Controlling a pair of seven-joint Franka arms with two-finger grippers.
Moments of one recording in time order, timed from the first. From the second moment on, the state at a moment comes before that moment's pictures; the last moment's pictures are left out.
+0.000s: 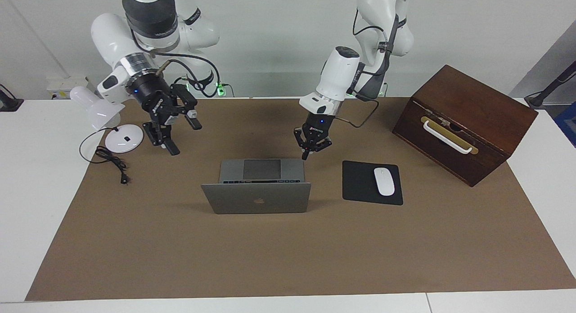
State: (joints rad) left arm -0.72 0.05 0.07 -2.19 -0.14 2.75 -0.32; right arm 0.02 -0.08 0.00 -1.93 1.25 2.46 -0.68
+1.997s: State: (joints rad) left arm -0.43 -0.24 0.08 -2.08 -0.02 2.00 -0.14; right arm -0.13 -0.09 0.03 -1.50 0.14 1.61 0.01
